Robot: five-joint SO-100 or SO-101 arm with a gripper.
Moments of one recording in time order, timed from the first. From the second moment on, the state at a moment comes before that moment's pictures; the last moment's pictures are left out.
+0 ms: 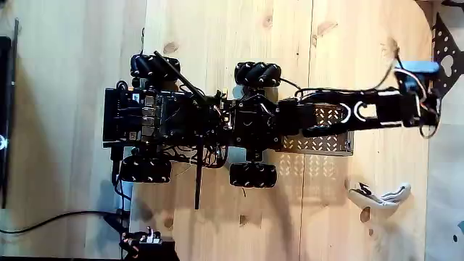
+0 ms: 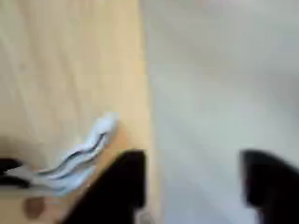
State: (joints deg) arm -1.8 99.1 83.3 67.5 8.2
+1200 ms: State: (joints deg) arm 25.0 80.7 62.7 89.9 -8.3
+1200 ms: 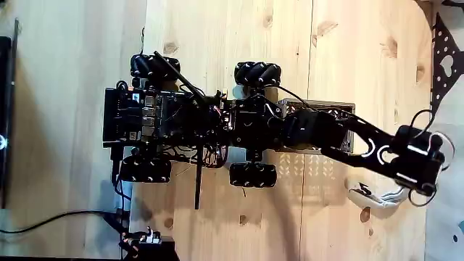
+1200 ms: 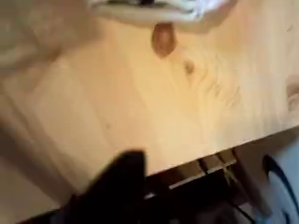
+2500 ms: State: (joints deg) arm 28.6 61.2 57.8 80.6 -5.6
